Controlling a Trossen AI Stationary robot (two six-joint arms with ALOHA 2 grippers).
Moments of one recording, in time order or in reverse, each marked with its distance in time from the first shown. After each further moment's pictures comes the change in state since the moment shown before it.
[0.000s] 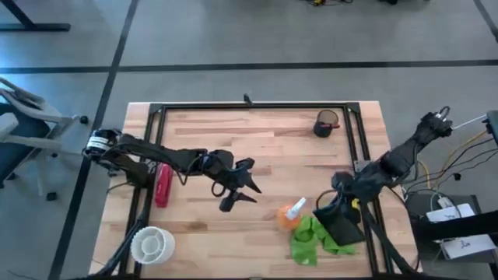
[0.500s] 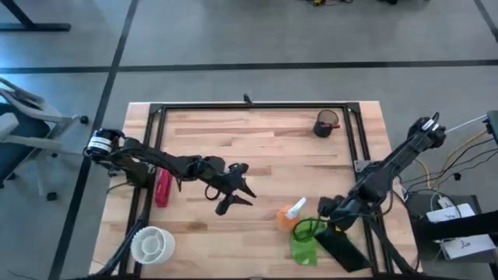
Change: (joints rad) left arm -0.008 0.014 -0.217 0.359 0.000 -0.105; right arm 0.007 0.344 0.044 0.113 -0.226 0.114
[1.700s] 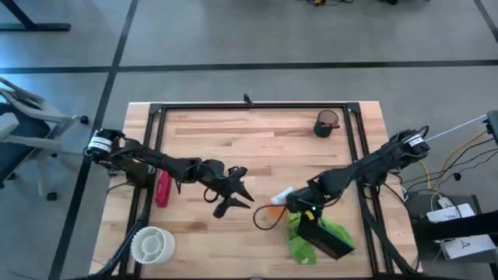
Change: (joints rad) left arm -0.021 0.010 -0.012 -0.011 0.002 -0.017; right arm -0.341 0.301 0.179 -0.041 -0.275 -0.489
